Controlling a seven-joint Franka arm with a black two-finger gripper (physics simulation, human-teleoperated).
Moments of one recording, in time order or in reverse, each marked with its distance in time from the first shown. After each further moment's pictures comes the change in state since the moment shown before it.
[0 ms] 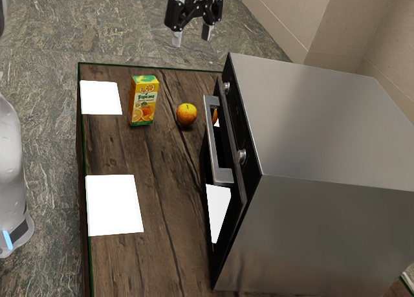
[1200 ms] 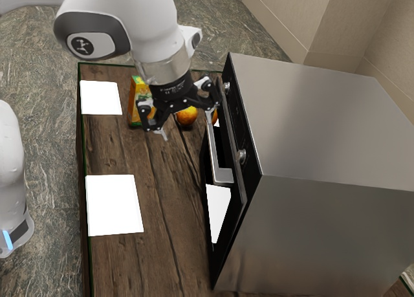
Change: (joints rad) arm 0.065 -0.482 -0.508 -0.615 -0.069 0.598 0.102
